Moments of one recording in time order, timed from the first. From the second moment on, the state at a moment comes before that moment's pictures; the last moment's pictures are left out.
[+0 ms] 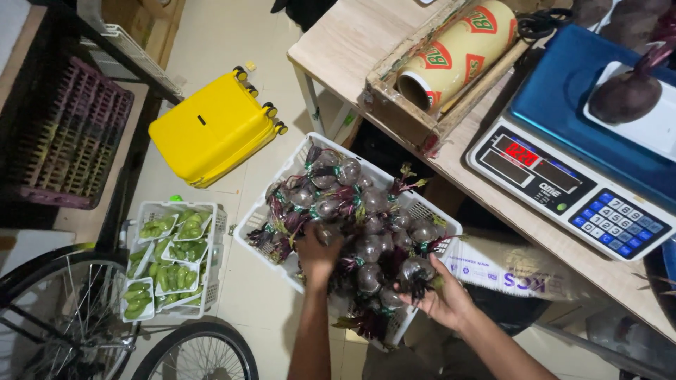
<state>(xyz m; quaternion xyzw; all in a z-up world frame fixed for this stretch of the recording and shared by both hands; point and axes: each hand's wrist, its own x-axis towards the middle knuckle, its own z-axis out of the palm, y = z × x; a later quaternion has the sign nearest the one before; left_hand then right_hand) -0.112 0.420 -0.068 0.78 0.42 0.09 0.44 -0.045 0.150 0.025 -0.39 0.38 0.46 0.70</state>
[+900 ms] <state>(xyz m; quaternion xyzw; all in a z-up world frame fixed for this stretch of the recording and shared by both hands) -0.039 0.607 -0.094 0.85 0.42 -0.06 0.32 -0.054 0.132 -0.007 -0.38 0.28 0.51 0.72</state>
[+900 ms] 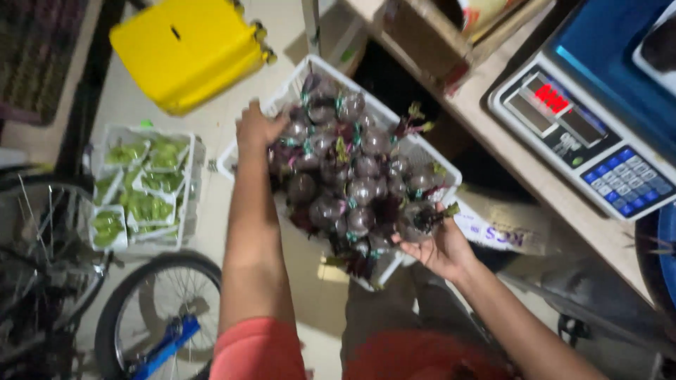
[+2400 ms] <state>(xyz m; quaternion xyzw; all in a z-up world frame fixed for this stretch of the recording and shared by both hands) 0.003 0.103 0.041 0.51 0.20 -0.09 0.83 0.020 -0.075 0.064 -0.30 0.39 0.17 0.85</state>
